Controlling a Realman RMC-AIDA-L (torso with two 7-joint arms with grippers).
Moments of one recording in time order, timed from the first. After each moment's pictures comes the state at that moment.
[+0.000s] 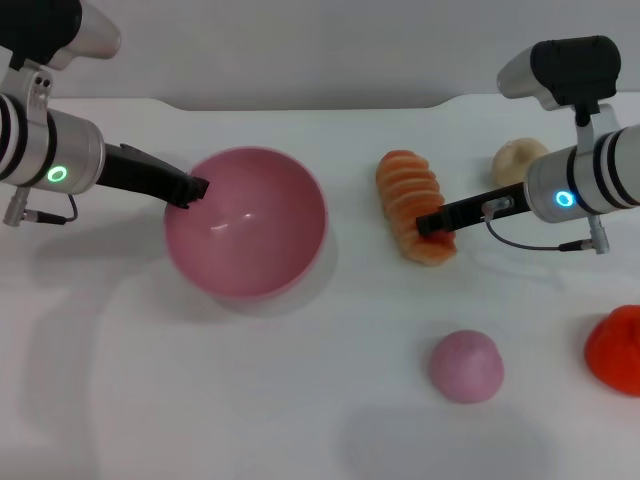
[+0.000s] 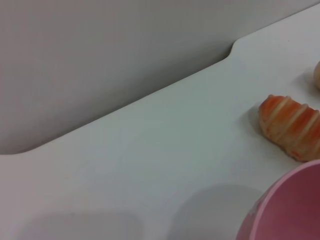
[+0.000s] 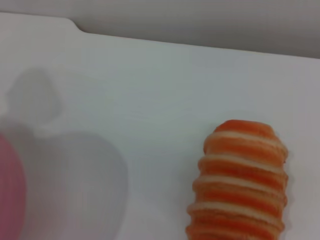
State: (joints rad) left arm -0.62 -2.06 1.16 1.06 2.42 1.17 -2.34; right arm 0.78 2.08 -1.25 -0.65 0.80 0.92 -0.64
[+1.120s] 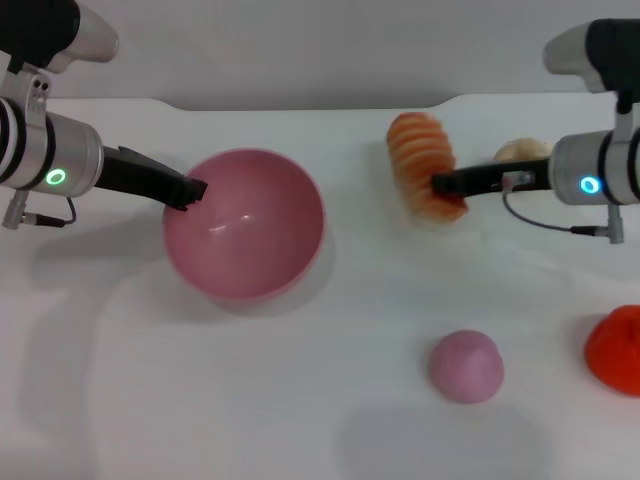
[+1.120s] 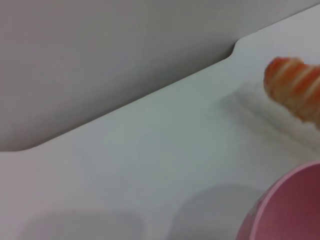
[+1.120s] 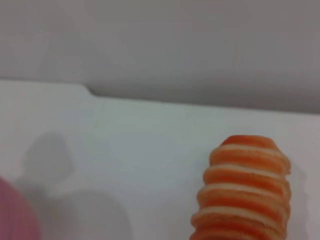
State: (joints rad) left arm -0.61 -2.06 1.17 1.06 2.42 1.17 -2.34; right arm 0.64 2.08 -1.26 -0.81 0.96 0.87 -0.73
